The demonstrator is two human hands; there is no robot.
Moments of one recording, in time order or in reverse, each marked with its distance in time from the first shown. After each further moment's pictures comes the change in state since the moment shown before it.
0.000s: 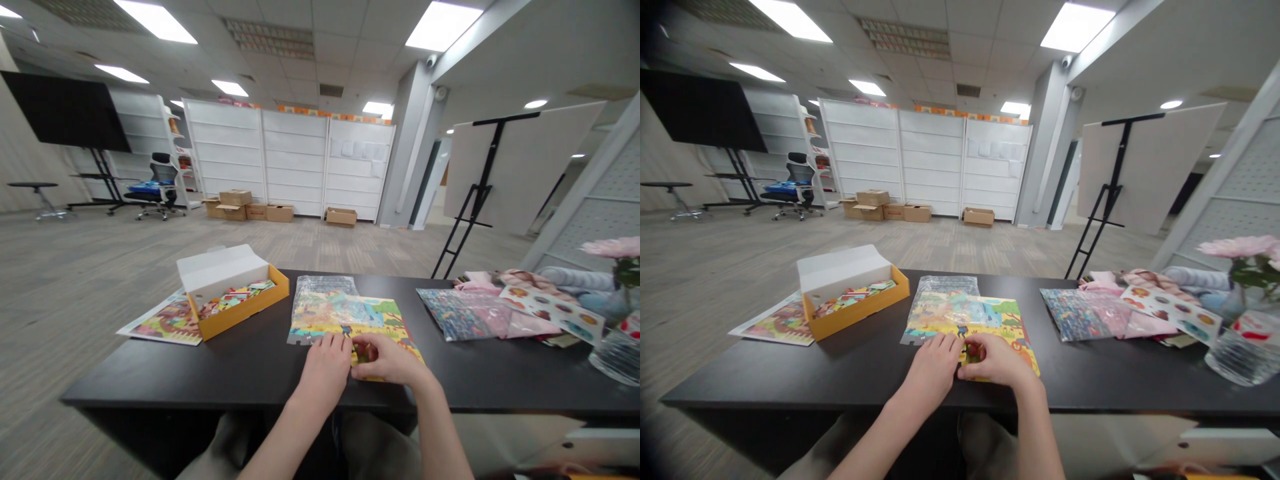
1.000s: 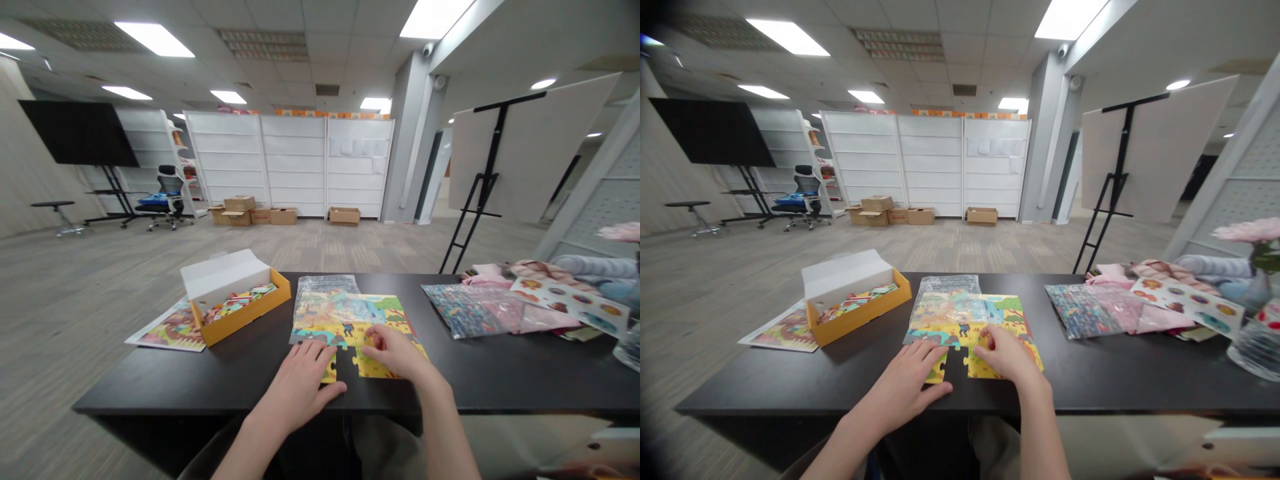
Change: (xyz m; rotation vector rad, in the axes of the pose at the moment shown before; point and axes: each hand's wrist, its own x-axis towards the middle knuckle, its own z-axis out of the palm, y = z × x) left_hand -0.040 -0.044 -0.016 -0.179 0.026 0.059; right_hand 0.009 0.028 0.001 -0.183 0.272 0.148
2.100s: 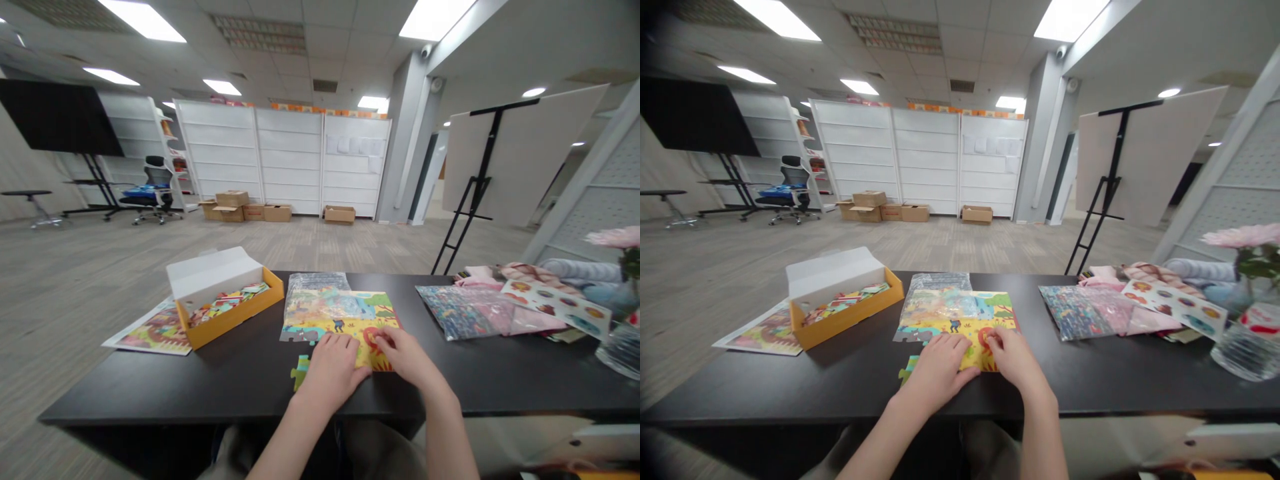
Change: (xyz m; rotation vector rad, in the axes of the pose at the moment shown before) left_hand 0.059 0.045 0.021 0.007 0.005 0.014; right_hand -0.007 0.012 -0.015 0.054 0.118 0.028
